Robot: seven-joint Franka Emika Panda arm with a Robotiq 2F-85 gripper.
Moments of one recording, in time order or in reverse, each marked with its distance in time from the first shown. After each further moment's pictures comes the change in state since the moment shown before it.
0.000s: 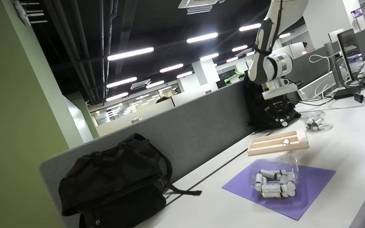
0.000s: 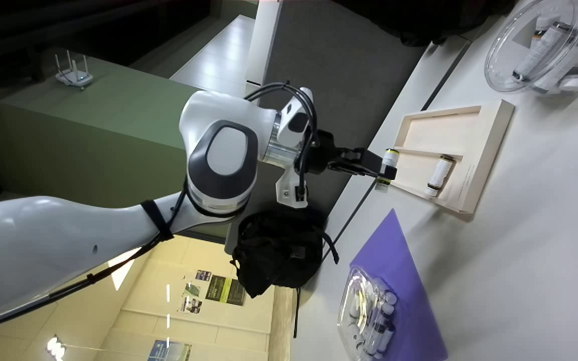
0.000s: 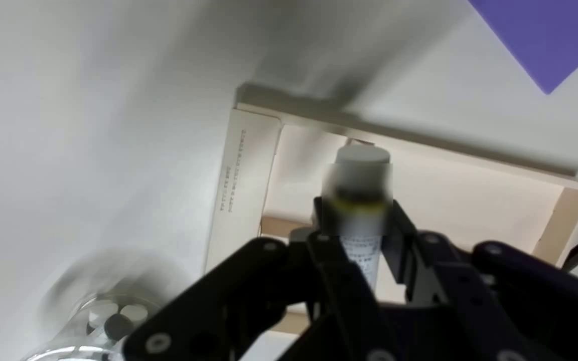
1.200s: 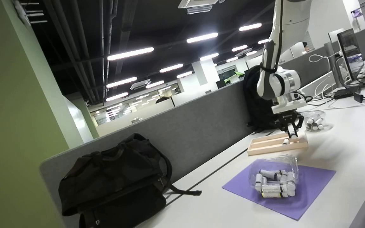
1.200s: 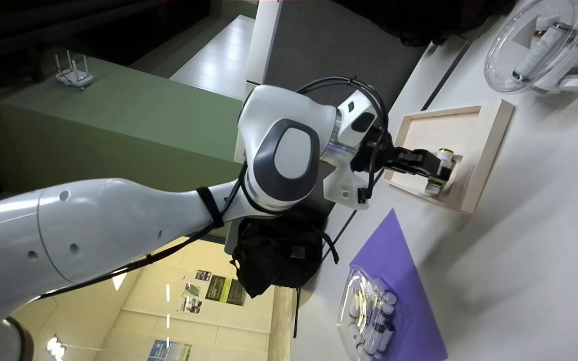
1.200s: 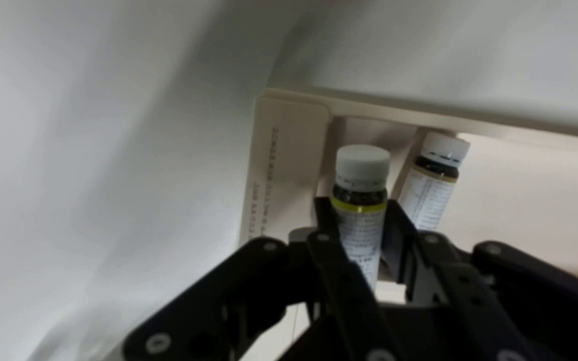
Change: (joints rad) arm -0.078 0.193 0.036 0.068 0.070 0.101 -0.031
